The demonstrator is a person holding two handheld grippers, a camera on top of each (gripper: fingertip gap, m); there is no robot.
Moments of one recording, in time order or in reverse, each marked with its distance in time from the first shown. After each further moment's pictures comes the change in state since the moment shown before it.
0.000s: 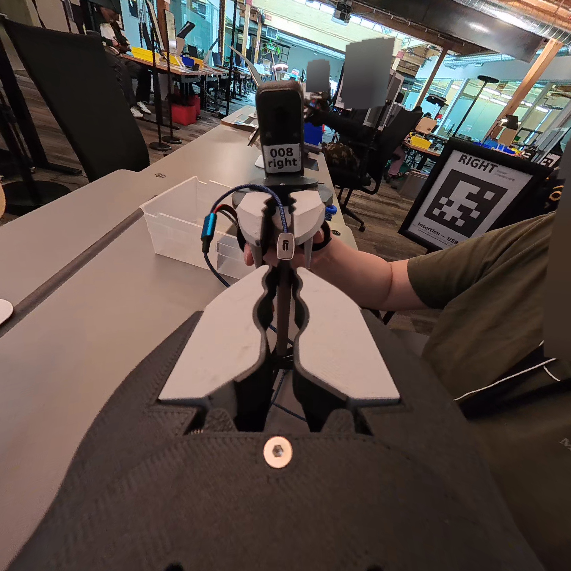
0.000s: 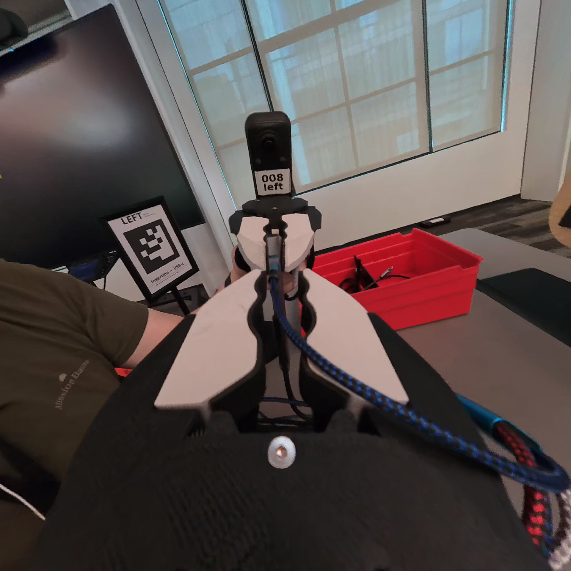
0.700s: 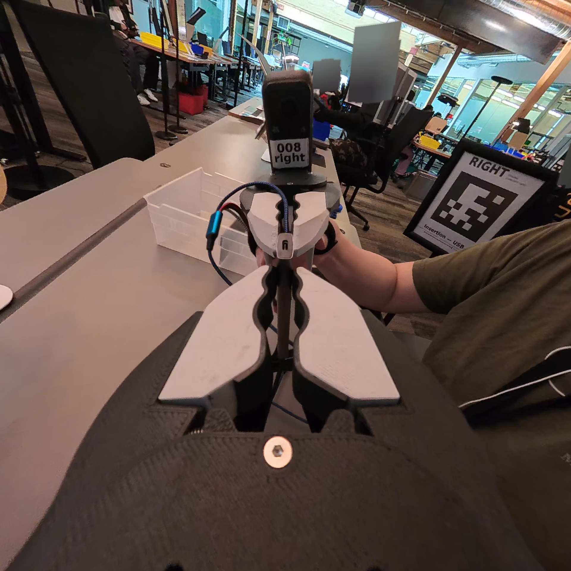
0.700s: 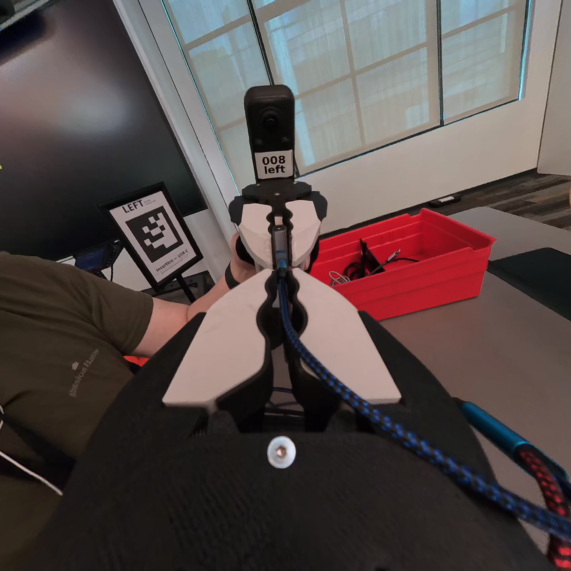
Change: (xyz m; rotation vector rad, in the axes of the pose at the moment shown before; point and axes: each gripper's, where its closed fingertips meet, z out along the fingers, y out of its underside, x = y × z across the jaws) left arm -0.004 0.003 0.005 -0.018 -0.026 -0.035; right arm 0.000 0.009 0.002 -0.063 -0.007 0.031
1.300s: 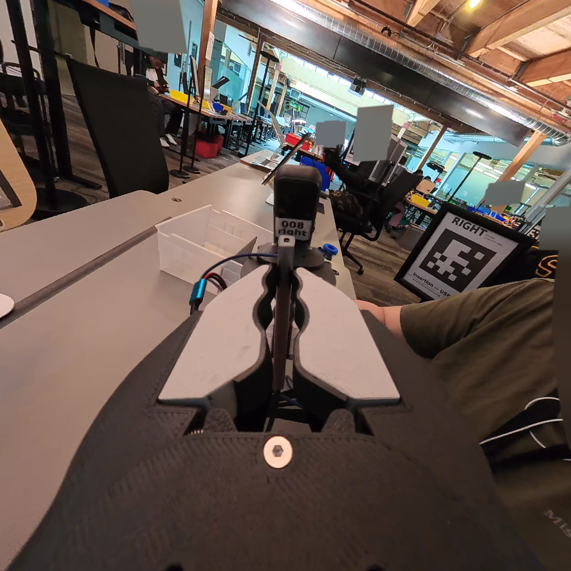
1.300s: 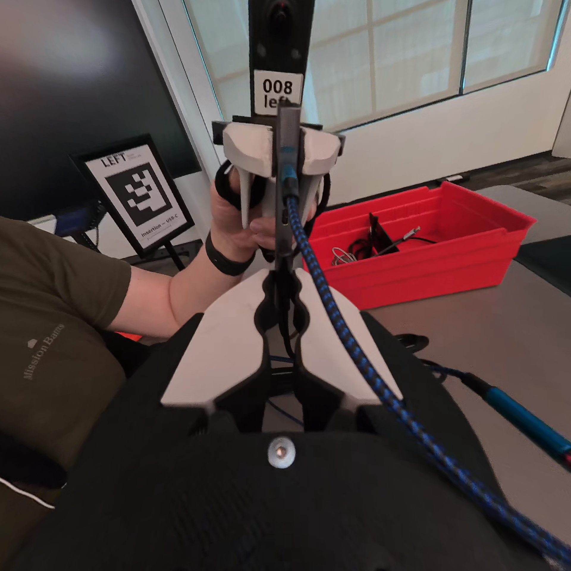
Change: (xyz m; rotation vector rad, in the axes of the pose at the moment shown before) left arm 0.001 -0.025 -0.012 0.155 -0.024 -0.079; right arm -0.003 0.040 0.035 -0.113 -0.007 -0.060
